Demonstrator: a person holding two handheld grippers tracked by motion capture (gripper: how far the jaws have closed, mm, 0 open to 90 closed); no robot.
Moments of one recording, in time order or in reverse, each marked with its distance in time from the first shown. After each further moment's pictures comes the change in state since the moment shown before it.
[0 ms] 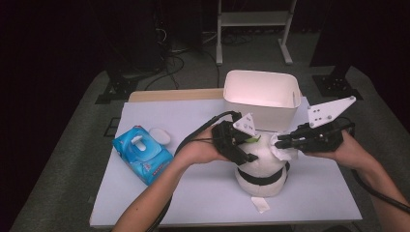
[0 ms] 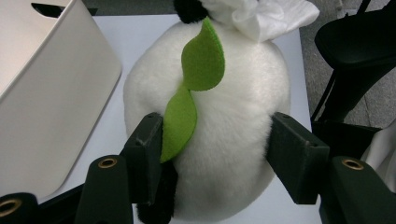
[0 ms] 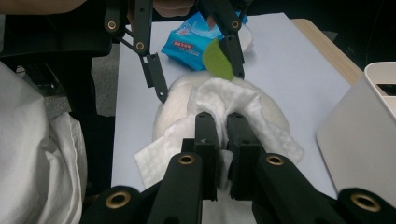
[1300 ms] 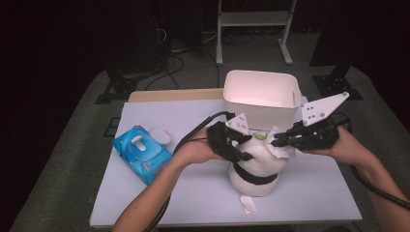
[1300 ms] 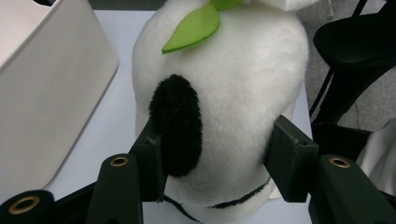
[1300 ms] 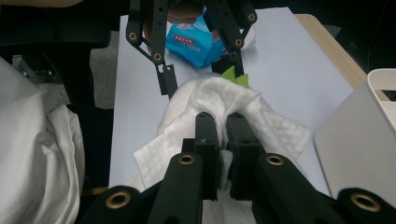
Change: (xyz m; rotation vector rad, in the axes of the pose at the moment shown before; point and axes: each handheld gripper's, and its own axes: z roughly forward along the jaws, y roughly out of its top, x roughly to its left) left arm 0.011 -0.020 0.001 -0.033 -0.028 -0.043; right arm 0.001 0.016 0.005 0.051 -0.004 -0.032
